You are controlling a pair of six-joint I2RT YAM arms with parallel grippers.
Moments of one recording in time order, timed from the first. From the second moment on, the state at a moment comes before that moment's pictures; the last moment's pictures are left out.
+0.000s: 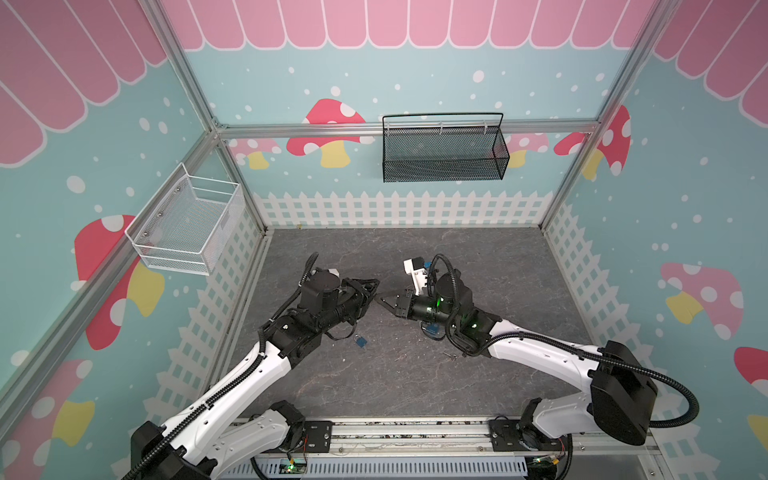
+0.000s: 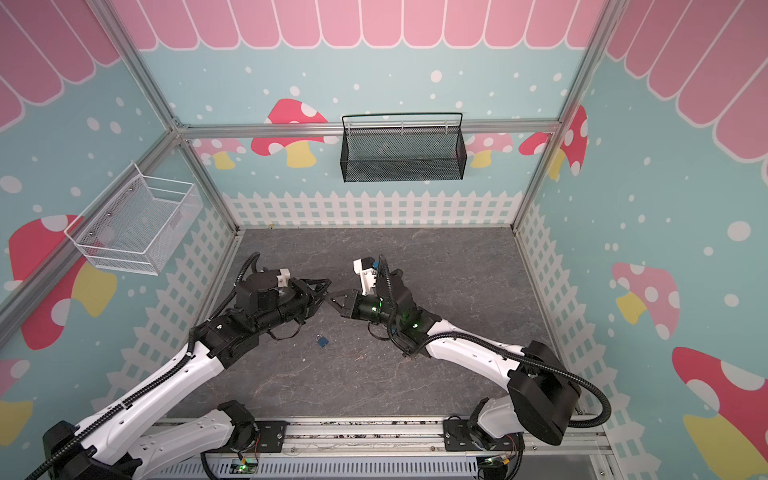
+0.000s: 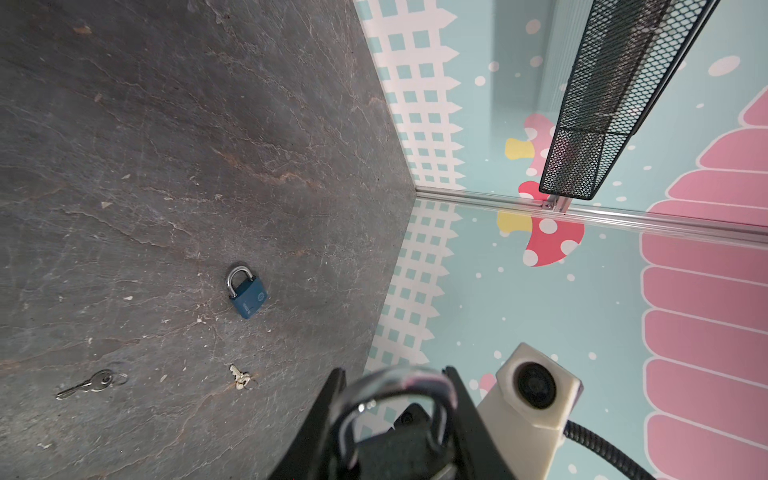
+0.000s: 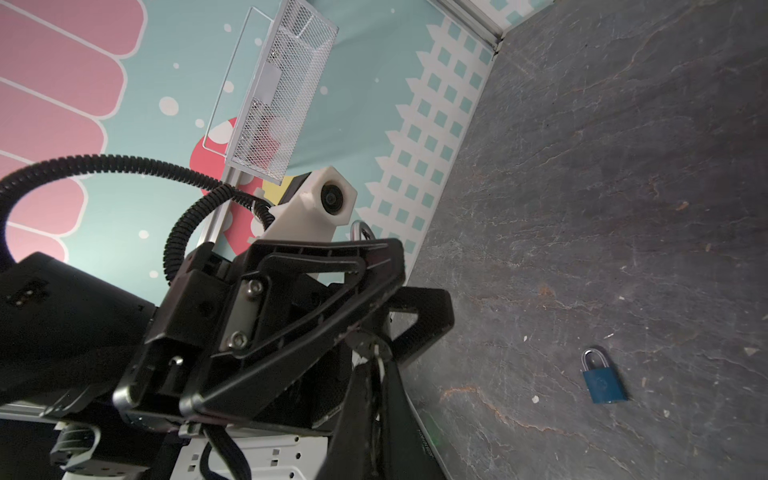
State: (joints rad) left arm -0.56 1.00 0.88 -0.28 0.11 -1.48; right arm 0.86 1.40 0.91 0.35 -0.33 0.99
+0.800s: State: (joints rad) left arm -0.62 0.94 0.74 -0.13 0.04 -0.46; right arm 0.79 1.29 1.16 -0.31 -0.14 0.37
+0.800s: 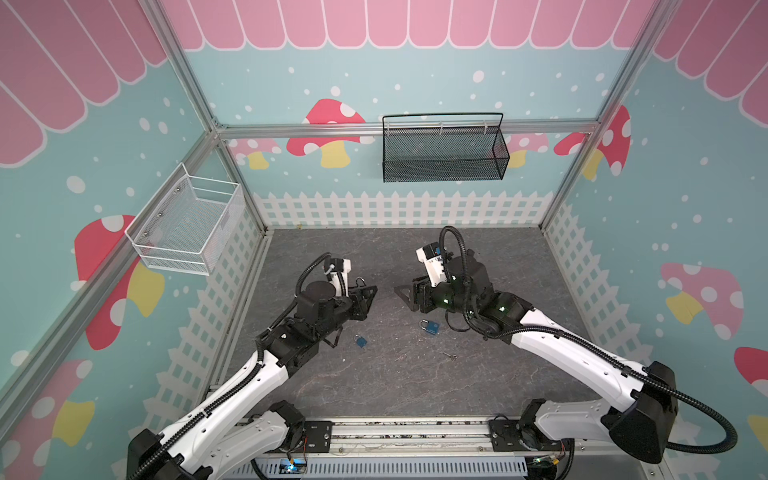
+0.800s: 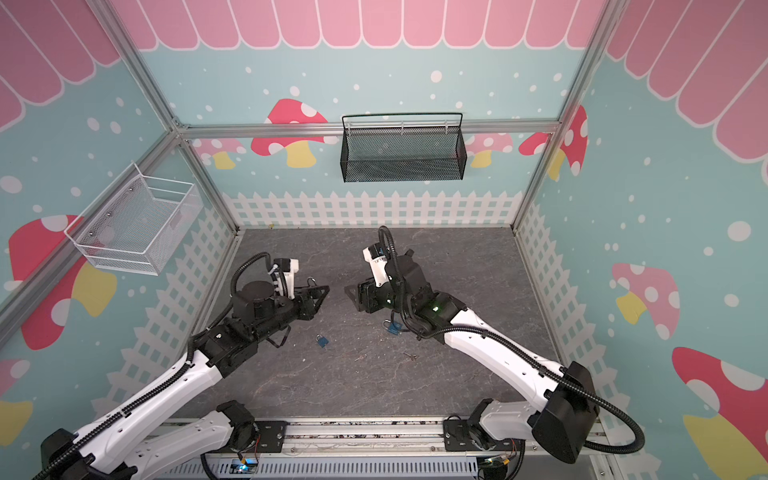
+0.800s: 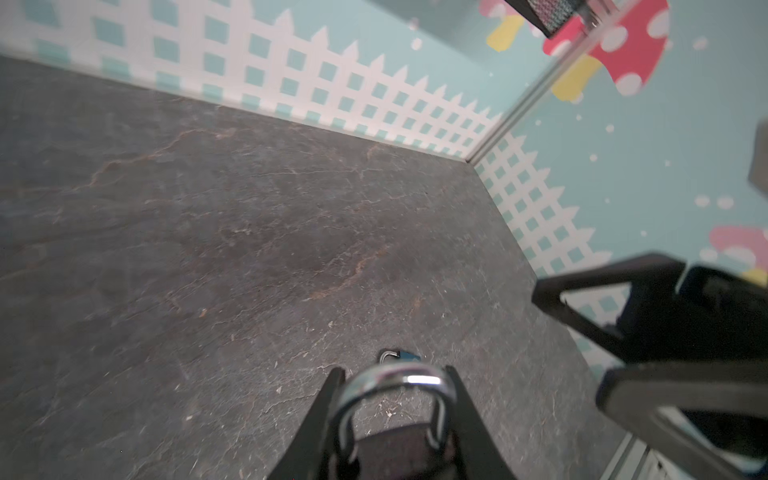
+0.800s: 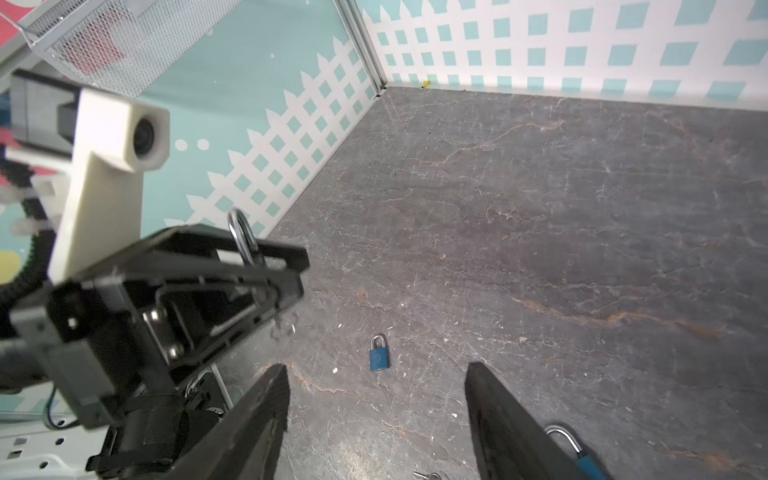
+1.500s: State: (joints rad) left arm -0.68 0.94 0.56 0.26 0.11 -0.10; right arm 0.87 1.52 1.59 -0.66 -0.06 0.20
